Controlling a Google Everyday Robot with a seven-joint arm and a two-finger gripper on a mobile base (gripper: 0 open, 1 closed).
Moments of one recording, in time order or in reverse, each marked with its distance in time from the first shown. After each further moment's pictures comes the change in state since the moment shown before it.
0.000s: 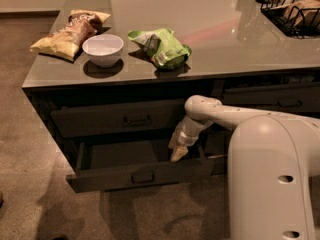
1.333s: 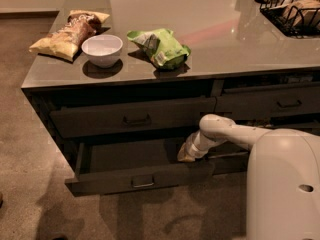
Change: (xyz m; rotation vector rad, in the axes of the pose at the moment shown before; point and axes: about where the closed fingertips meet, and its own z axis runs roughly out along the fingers) arm 0.054 0.000 0.036 0.141 -0.067 0.065
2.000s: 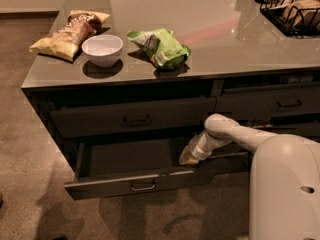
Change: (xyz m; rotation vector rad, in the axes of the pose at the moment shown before) arm 0.010 0.016 0.002 -0.087 -0.056 -0.051
